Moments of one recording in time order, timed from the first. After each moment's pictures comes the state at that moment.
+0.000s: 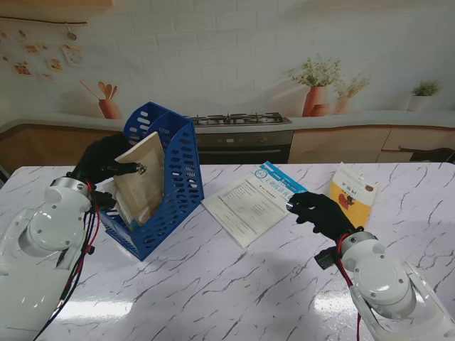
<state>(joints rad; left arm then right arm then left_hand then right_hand) 1.48 -1.10 -1.51 -1.73 0.41 0.08 -0.06 -1.78 -1.13 1.42 -1.92 -0.17 0.26 0.05 0.87 -0.72 0.84 -0.11 0.60 0.15 1.27 1.33 1.11 0.13 0.56 0.96 1.18 0.11 1.23 0.83 1.06 0.11 1.74 0.54 0.61 -0.34 0.52 -0.12 0.63 0.07 0.39 0.72 0.71 0.14 0.49 0.50 0.82 0.09 0.52 0.49 0.30 0.57 1.22 0.76</state>
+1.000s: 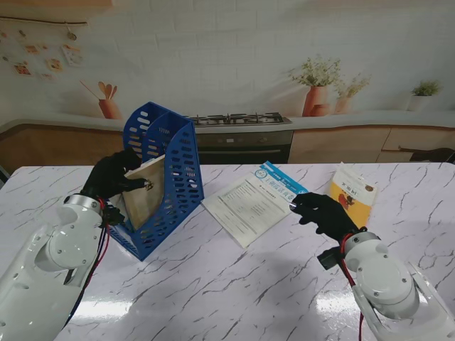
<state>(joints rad) 1.53 -1.12 -1.45 -1.68 0.54 0.02 0.05 -1.78 -1.14 1.44 -1.92 -0.16 0.27 0.06 0.87 -0.72 0.77 -0.14 0.56 0.07 1.23 1.01 1.08 0.08 0.29 0.76 1.10 0.12 1.15 0.90 0.93 0.14 1.77 0.45 0.61 -0.34 0.52 -0.12 0.63 0.07 0.39 0.72 0.71 0.14 0.49 0.50 0.82 0.09 0.52 0.49 0.30 0.57 1.22 0.76</state>
